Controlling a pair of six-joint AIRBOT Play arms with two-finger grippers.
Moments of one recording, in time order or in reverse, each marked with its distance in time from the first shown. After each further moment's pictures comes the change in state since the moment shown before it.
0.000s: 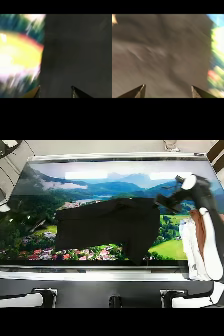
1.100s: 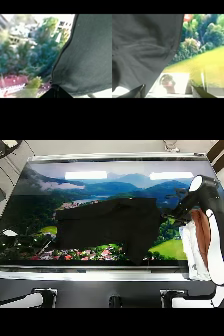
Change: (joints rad) left arm 0.076 0.097 -0.444 -0.109 0.167 0.111; right arm -0.014 0.040 -0.075 -0.074 0.286 -0.161
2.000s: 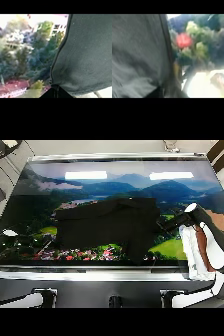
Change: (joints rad) left arm -0.002 0.004 0.002 0.000 -0.011 0.048; right arm -0.145 -0.147 -0.292 0.324 -0.385 -0.026
